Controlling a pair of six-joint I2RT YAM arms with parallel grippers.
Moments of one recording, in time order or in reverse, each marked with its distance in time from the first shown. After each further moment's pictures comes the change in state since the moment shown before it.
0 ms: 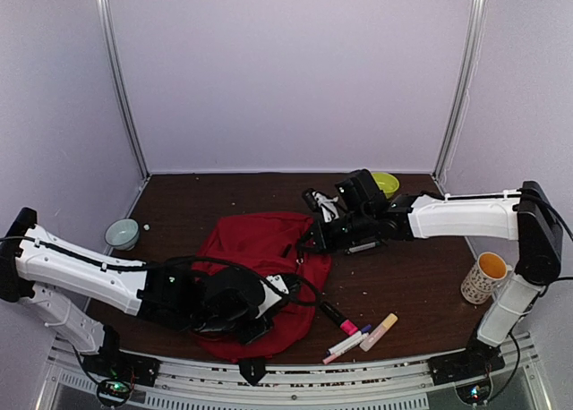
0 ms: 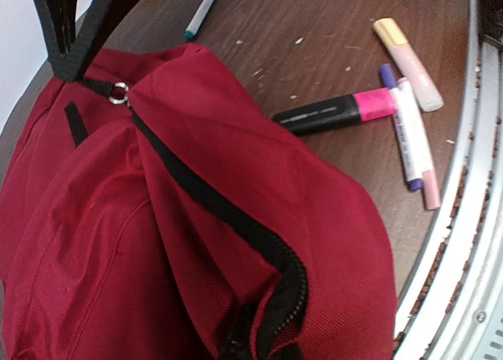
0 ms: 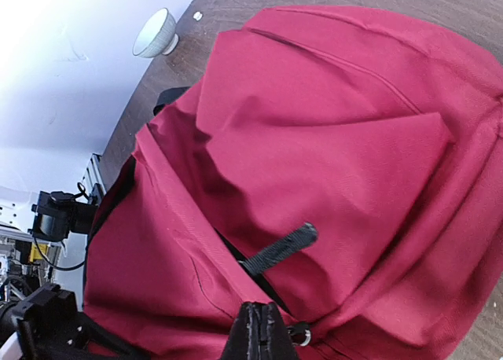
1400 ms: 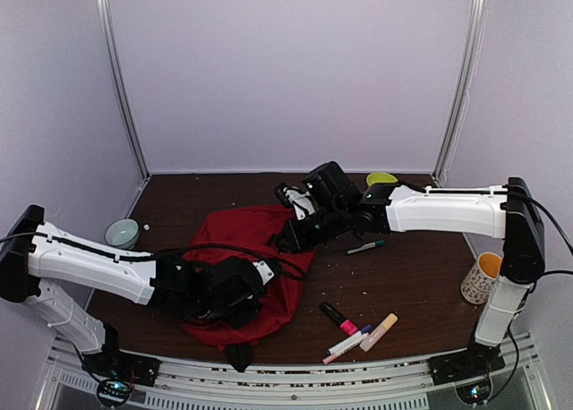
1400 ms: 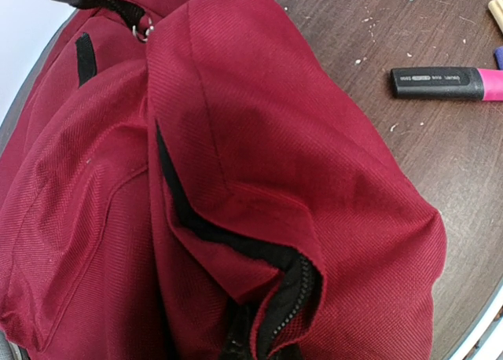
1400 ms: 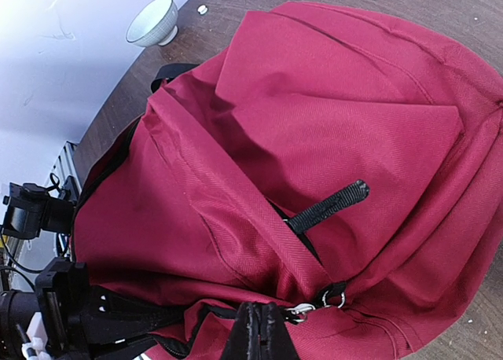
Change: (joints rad) left arm 0.128 0.042 -0.021 -0.077 -0.077 -0.074; right arm 0.129 0.118 0.251 -0.166 0.159 -0.087
